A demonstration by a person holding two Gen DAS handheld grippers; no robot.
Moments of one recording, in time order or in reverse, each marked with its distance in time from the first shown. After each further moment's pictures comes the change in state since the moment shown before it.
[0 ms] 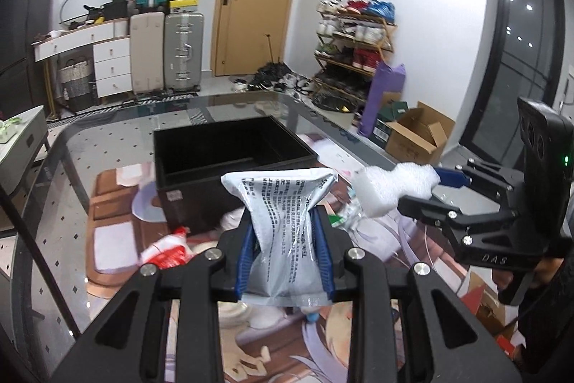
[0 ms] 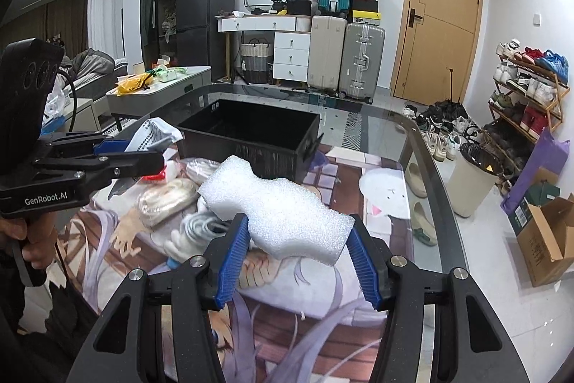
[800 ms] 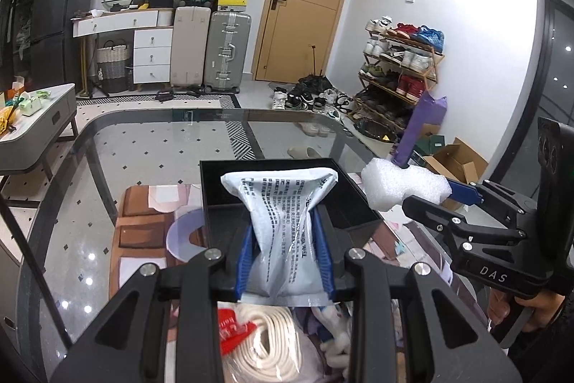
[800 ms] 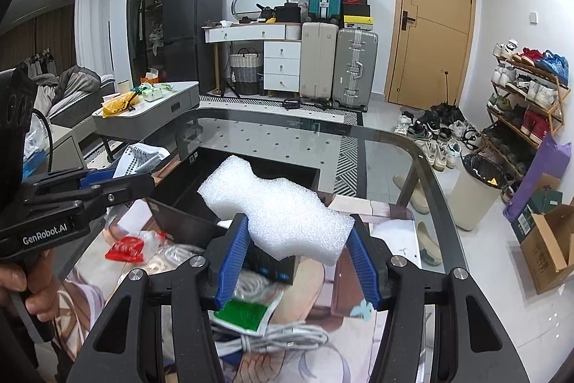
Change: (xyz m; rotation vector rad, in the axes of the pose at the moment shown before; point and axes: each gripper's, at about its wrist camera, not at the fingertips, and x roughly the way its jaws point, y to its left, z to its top) left arm 0.027 0.044 0.035 -0.145 -0.034 0.113; right arm 0.070 -0.002 0.087 0.035 -0.016 -0.019
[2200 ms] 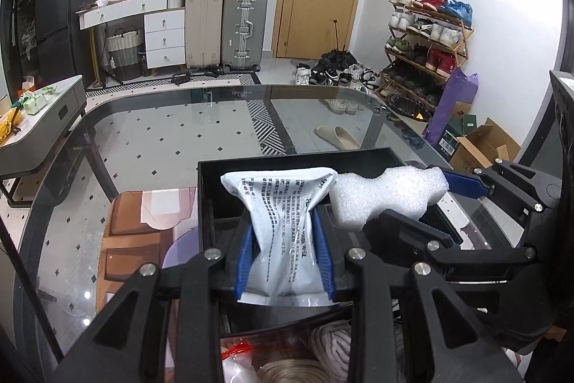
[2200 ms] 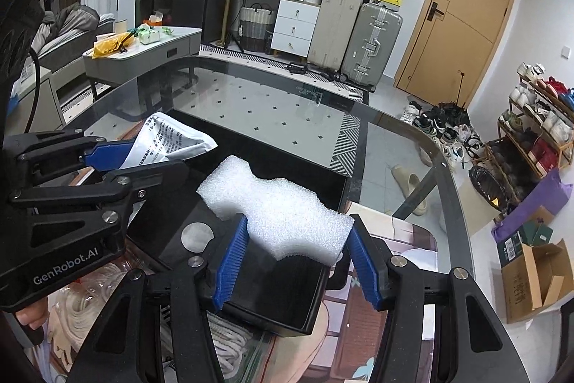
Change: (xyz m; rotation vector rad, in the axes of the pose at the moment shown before) left arm 0.086 0.010 0.012 0.021 0.105 0.103; right arm 0.119 0.027 0.031 -0.184 0.158 -0.048
